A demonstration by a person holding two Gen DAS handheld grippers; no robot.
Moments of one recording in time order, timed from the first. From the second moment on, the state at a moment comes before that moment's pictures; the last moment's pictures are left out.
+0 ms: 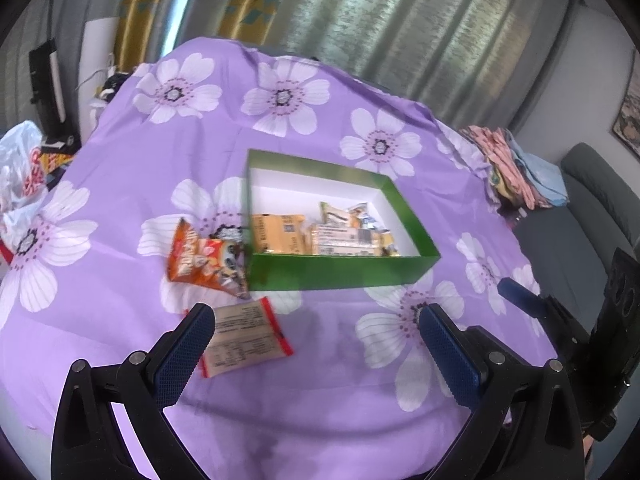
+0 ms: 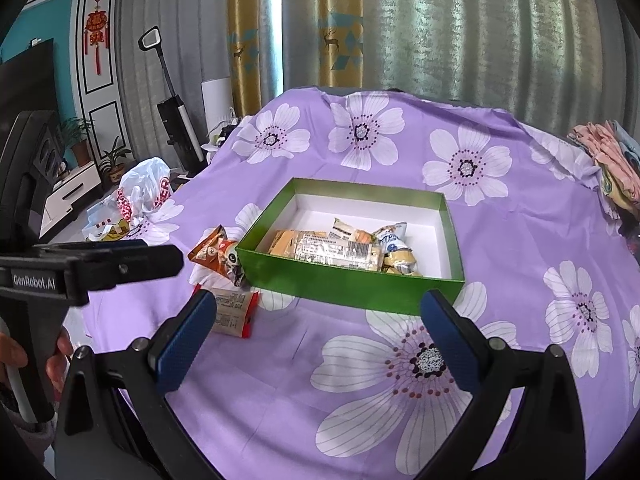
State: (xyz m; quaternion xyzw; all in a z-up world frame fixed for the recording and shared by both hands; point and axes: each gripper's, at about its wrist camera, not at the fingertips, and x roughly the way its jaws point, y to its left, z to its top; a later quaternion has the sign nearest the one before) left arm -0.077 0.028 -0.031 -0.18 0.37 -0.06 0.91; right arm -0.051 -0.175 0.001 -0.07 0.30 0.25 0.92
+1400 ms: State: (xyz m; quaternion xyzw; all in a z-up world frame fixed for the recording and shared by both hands) left arm -0.034 0.062 -0.142 -0.22 0.45 -0.05 0.87; right arm 0.004 -0.047 -0.134 -0.07 0.44 0.44 0.78
